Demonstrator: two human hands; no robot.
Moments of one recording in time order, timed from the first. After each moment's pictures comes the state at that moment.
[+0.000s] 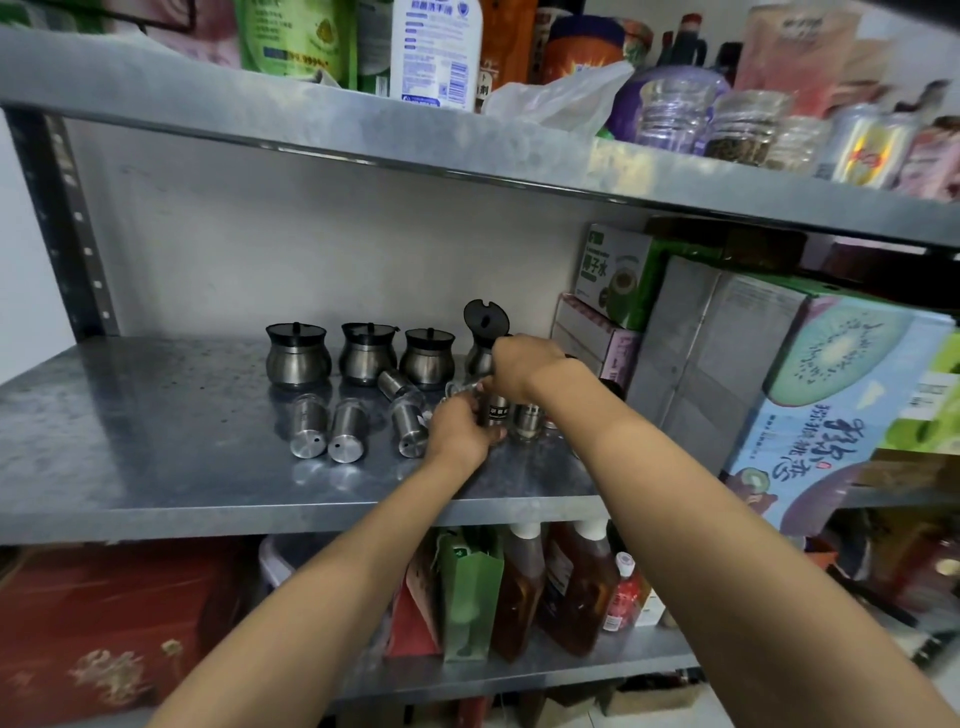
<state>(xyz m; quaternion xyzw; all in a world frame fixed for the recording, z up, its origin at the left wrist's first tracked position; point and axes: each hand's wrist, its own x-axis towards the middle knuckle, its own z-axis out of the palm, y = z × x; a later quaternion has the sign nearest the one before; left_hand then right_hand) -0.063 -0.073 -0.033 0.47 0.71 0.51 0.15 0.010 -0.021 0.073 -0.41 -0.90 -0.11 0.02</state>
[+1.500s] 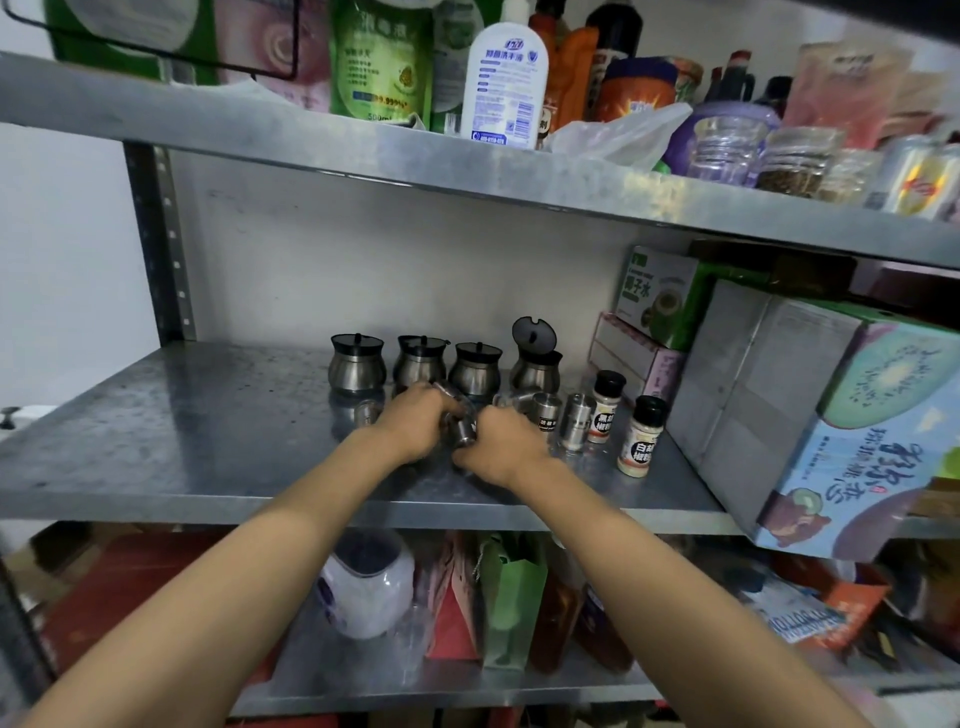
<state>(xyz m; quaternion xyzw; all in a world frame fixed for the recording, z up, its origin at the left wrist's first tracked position) -0.175 -0.137 -0.008 0.63 0.74 0.22 -0.01 -0.036 -0.085 -0.006 -0.38 -0.91 0.03 0.15</state>
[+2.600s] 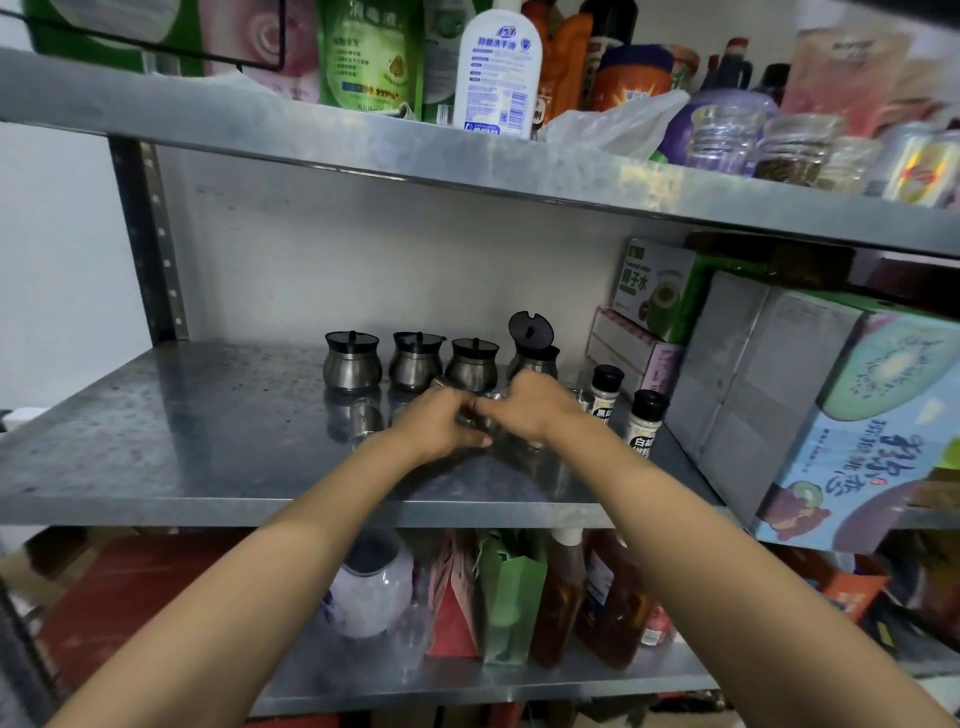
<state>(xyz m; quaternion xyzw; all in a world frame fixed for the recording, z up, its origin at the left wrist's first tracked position) -0.159 -0.117 -0.016 0.62 0.72 0.31 0.09 -0.016 -0.053 0.033 -0.42 -0.88 0.12 0.16</state>
